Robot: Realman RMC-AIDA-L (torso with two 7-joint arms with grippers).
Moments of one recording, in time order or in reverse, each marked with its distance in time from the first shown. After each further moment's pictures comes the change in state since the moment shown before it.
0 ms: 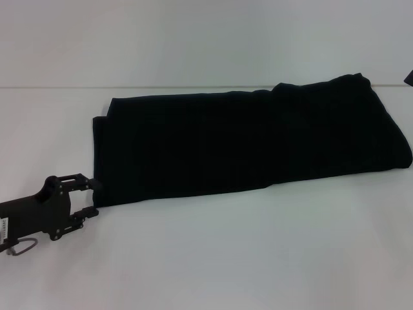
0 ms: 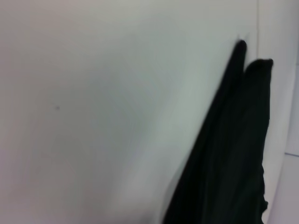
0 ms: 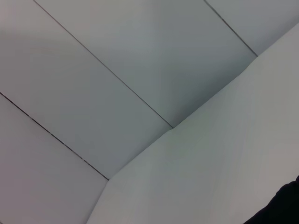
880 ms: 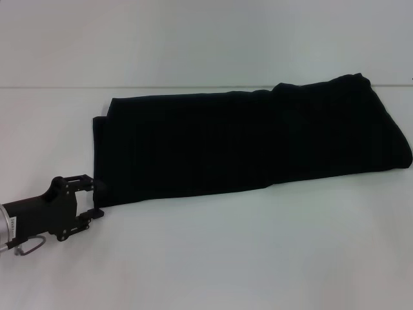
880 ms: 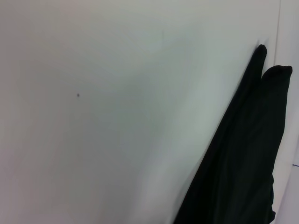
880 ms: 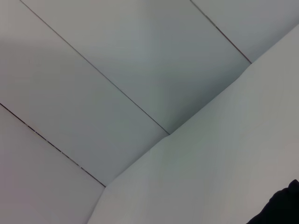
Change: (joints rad) left arm -0.011 -0.011 0.022 -0.012 0.000 -0.043 -0.057; right arm -0.009 -0.004 0.013 -0.007 0.004 -0.002 0.008
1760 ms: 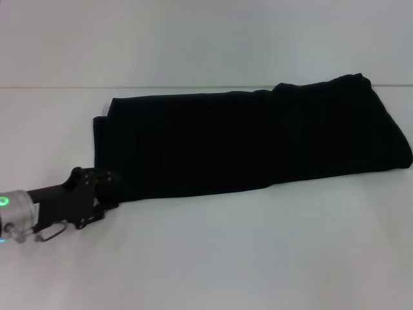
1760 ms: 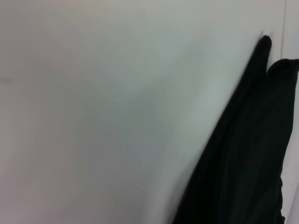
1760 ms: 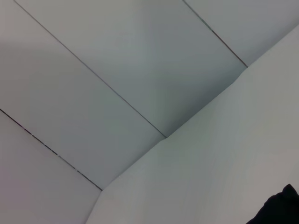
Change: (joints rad) left arm -0.069 -0.009 0.027 -0.049 0.015 -0.102 -0.025; right arm -0.001 -0.008 0.010 0.007 0.000 0.003 -0.005
